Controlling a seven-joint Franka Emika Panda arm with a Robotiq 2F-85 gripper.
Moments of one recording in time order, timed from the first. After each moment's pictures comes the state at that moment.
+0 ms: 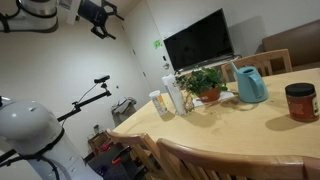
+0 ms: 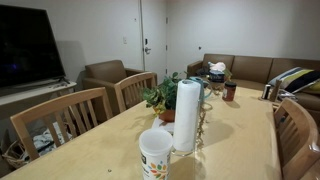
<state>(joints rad) 0.24 -0.86 -0.01 -2.45 -0.31 2.22 -0.55</state>
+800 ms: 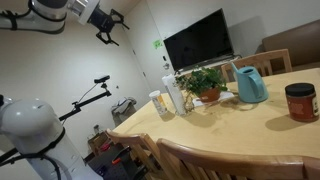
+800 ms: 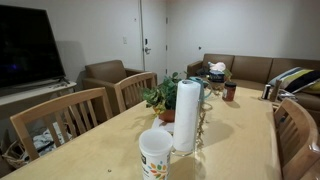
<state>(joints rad) 0.35 -0.79 -0.09 -2.45 -0.27 2.26 -0.81</state>
